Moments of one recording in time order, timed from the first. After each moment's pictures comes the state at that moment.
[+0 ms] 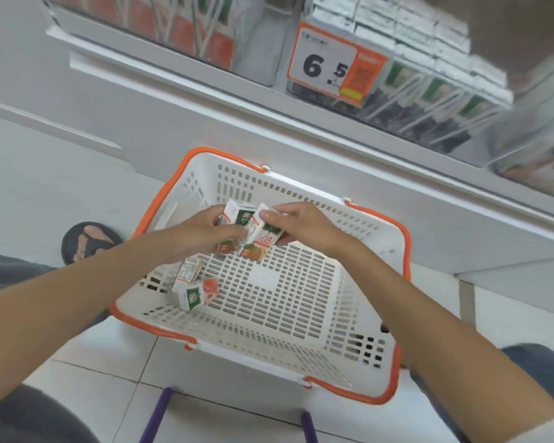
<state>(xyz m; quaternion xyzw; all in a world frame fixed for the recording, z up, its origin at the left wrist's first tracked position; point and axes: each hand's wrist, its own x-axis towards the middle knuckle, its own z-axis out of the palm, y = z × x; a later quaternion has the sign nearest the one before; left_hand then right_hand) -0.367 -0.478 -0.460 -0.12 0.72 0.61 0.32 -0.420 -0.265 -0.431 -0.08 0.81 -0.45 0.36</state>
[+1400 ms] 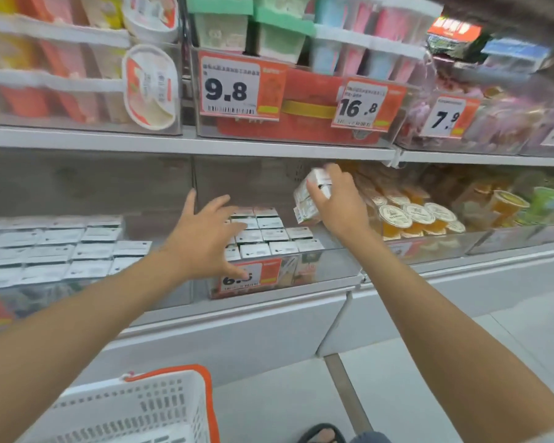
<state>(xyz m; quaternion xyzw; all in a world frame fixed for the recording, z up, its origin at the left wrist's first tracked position) -0.557 -0.097 -0.227 0.37 0.92 -0.04 -0.11 -0.531 0.160 -0.195 0.11 0.94 -0.21 -0.26</state>
